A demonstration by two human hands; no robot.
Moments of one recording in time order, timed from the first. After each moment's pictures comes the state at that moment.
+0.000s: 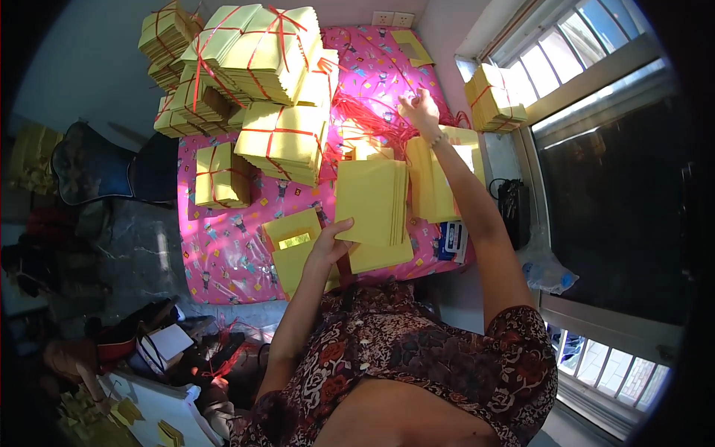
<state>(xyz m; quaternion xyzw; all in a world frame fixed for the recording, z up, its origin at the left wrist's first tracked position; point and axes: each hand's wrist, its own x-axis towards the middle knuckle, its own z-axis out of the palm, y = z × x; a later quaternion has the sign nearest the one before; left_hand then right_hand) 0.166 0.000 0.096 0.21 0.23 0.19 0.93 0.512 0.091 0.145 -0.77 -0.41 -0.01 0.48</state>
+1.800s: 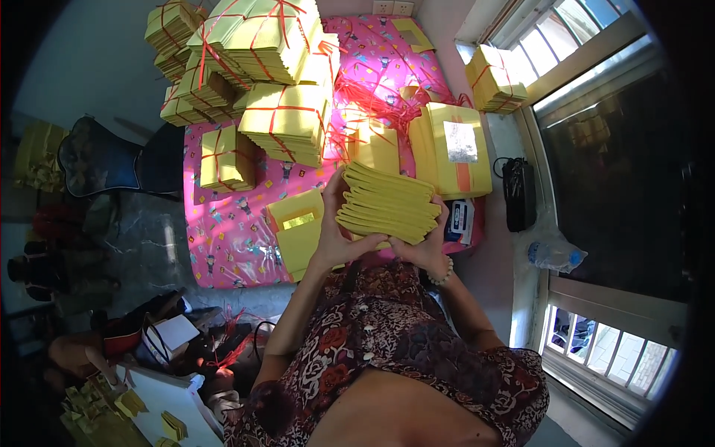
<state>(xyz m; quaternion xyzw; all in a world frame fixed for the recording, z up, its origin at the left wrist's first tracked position) 0.158 -0.040 0.193 0.67 0.14 0.42 0.59 0.300 -0.148 0.145 -0.52 -0.50 0.16 0.67</state>
